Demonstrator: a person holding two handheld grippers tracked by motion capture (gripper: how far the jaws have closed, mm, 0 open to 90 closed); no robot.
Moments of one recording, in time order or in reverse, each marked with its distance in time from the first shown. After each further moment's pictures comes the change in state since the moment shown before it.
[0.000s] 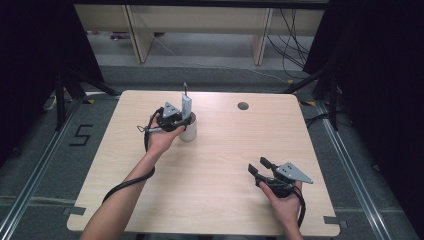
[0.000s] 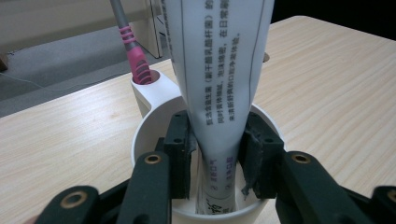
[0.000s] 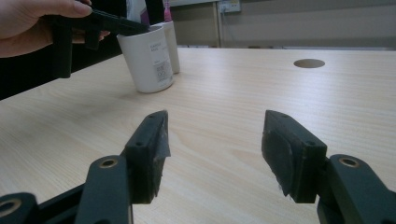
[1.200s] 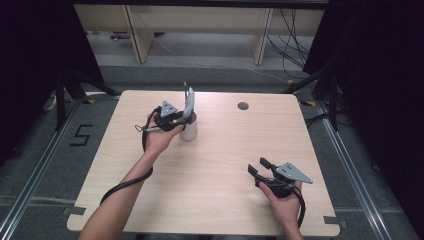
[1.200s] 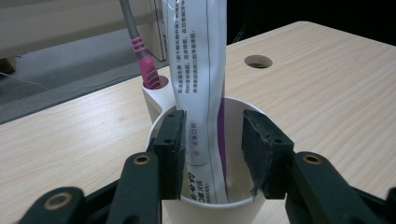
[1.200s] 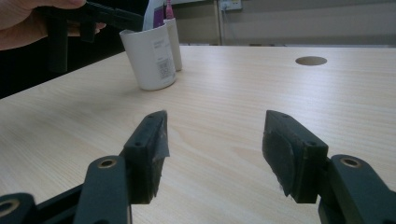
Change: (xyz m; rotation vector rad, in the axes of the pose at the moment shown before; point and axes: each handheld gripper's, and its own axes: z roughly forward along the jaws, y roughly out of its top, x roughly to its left) left arm 0.002 0.004 -0.007 -0.019 0.013 0.000; right arm 0.001 -0.001 0.000 0.011 -0.013 0.008
